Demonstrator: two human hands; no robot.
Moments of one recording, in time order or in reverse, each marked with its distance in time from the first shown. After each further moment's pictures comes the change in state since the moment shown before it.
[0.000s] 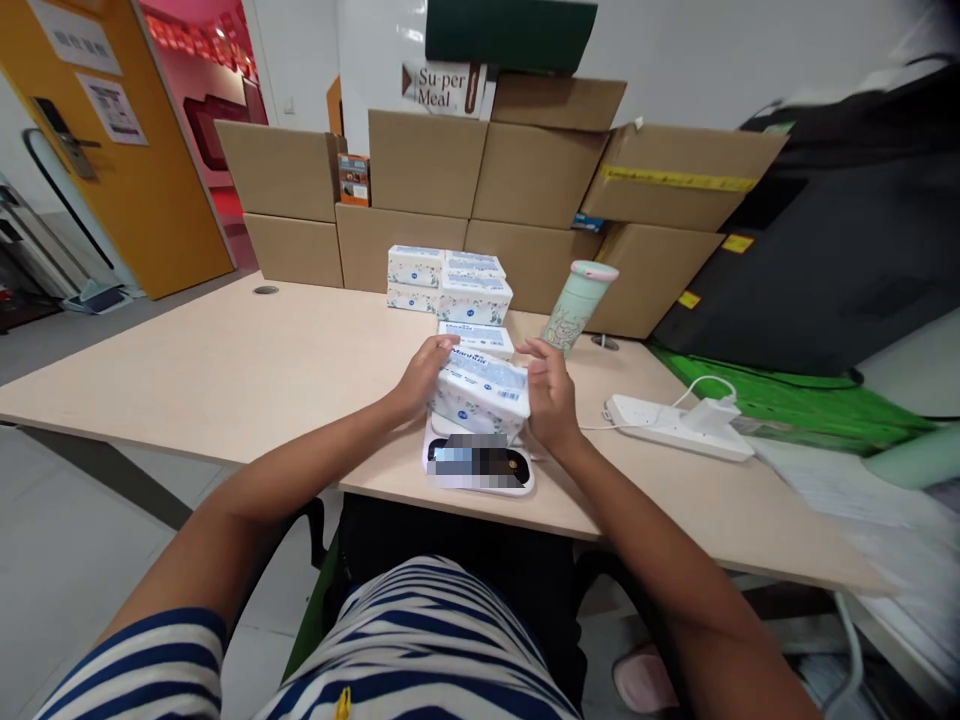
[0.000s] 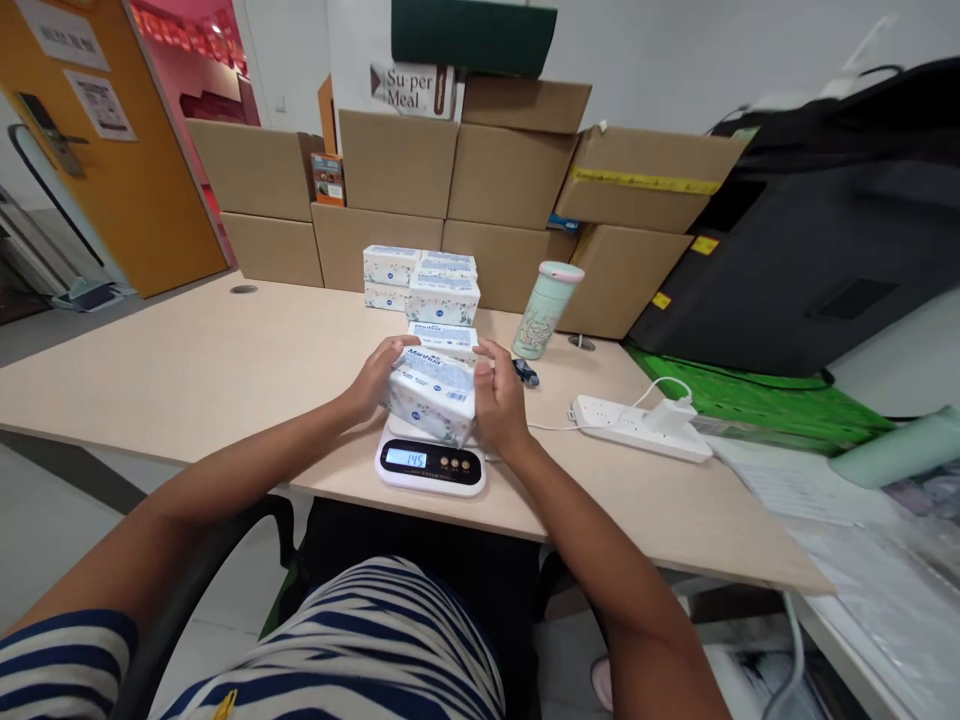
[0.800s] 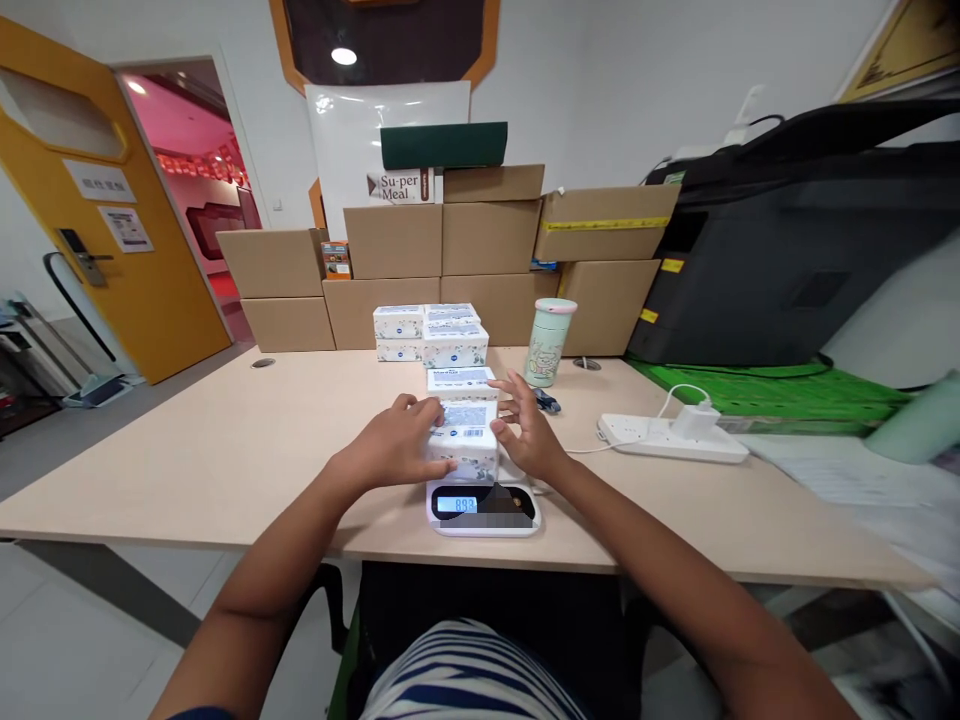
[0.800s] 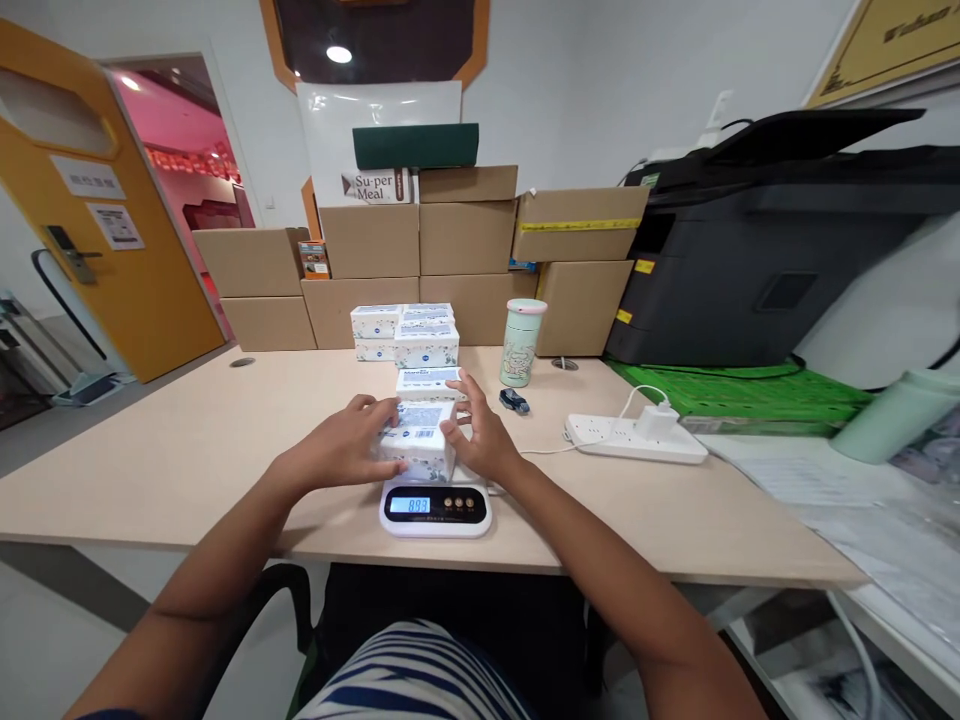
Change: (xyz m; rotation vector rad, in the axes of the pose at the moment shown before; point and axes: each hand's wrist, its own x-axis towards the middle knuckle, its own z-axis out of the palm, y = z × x) left_hand -0.041 0.091 -0.030 1.348 -0.439 0.195; right_hand 0.000 0.027 0.009 0.105 -0.252 -0.122
